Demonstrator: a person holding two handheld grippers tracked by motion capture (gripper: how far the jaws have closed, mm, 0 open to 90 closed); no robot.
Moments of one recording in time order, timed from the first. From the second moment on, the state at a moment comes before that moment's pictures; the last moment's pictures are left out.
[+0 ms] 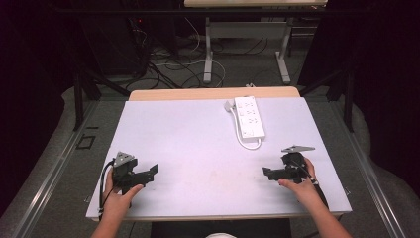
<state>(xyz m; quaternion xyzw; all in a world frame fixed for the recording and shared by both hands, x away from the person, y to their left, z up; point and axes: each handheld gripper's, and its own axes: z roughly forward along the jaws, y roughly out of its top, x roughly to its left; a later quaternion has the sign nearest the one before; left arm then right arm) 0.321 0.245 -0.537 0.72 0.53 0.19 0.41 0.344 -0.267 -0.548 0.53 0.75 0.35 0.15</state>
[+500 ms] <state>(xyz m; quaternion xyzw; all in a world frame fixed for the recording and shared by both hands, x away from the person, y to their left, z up) 0.321 0.245 -0.537 0.72 0.53 0.19 0.41 0.344 -0.272 -0.549 0.54 0.75 0.35 0.16</state>
